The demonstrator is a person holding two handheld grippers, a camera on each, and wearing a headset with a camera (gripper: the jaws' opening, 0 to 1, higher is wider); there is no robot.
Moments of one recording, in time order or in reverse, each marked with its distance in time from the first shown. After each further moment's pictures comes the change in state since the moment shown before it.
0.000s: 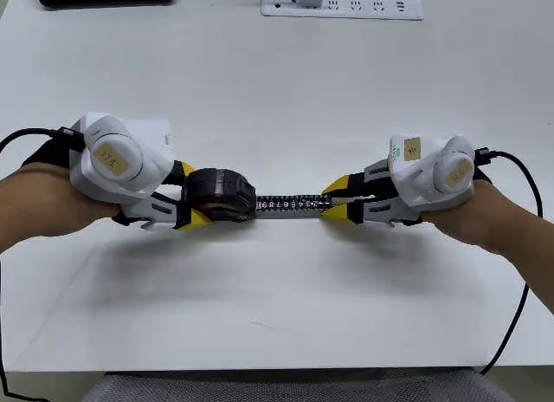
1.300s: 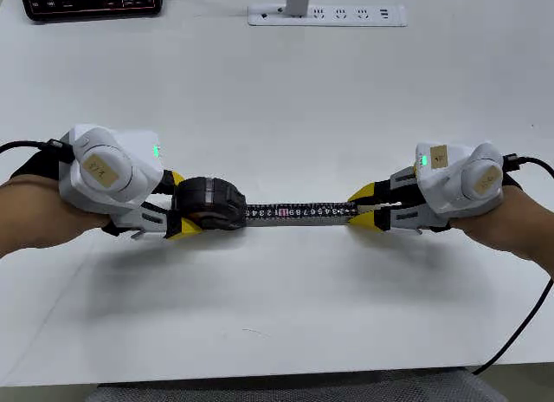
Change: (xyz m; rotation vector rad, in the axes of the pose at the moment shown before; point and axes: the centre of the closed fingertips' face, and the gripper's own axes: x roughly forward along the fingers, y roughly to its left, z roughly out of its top) left arm 0.001 0.000 0.000 0.008 0.010 -0.003; right arm -0.038 -0.003 -0.037 0.025 0.062 -0.032
